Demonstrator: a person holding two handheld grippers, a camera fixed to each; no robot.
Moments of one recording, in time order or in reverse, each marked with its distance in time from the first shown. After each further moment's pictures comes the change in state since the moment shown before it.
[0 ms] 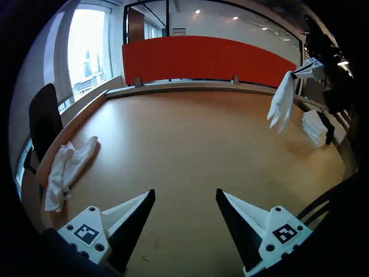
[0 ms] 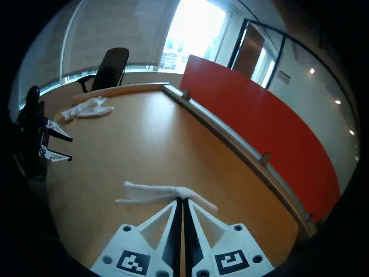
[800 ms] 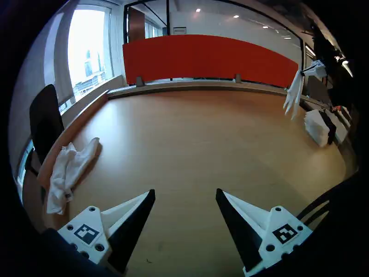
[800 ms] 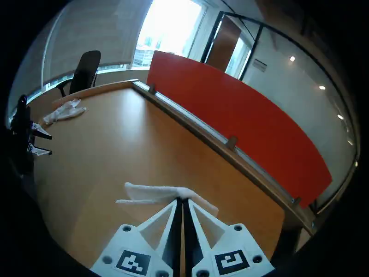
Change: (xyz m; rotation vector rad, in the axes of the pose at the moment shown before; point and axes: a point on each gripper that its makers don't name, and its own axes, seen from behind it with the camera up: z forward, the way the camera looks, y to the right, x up) left arm 0.004 -0.006 0.003 0.014 -0.012 0.006; right arm -0.043 0.106 -0.036 -0.138 -0.038 0.086
